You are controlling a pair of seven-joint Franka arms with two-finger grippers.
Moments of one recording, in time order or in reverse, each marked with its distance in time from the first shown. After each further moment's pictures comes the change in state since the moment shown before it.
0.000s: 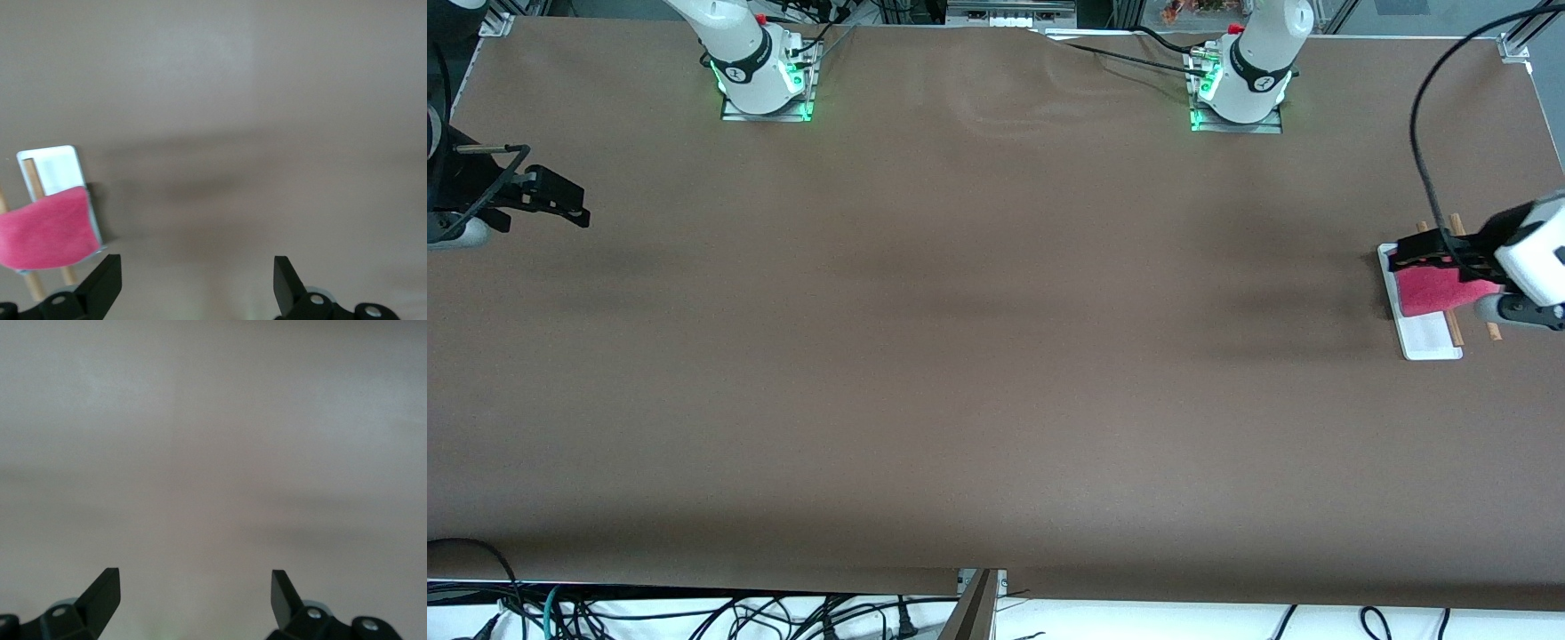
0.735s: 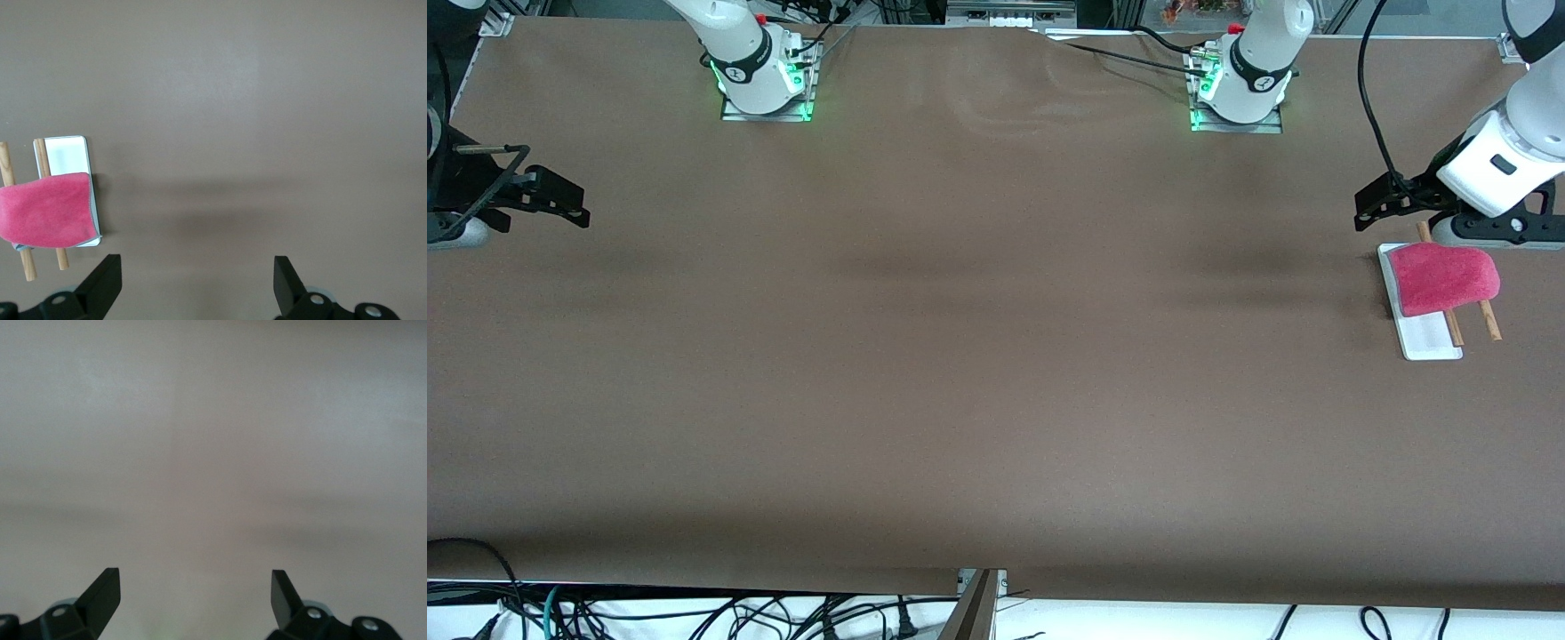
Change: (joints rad) left arm -0.007 -0.268 -0.041 -0.337 0.053 0.167 -0.073; right arm 0.000 0.001 0.000 0.001 0.000 0.000 0.000
